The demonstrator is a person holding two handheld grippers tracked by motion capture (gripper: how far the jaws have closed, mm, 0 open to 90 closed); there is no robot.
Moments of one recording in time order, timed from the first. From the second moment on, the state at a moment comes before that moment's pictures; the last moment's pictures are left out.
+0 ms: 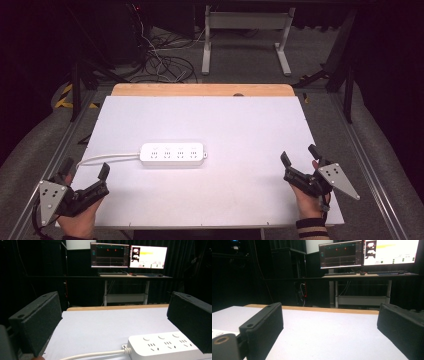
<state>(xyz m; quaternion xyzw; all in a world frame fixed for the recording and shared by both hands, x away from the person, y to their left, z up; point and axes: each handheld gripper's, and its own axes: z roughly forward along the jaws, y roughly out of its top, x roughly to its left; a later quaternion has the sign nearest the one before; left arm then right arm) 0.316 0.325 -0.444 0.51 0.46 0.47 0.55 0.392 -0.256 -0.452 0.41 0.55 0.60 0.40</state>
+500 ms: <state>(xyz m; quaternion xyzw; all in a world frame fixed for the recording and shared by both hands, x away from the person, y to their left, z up) 0.318 0.324 -0.446 0.52 0.45 0.47 0.55 0.391 -0.256 -0.452 0.41 0.55 0.60 0.41</state>
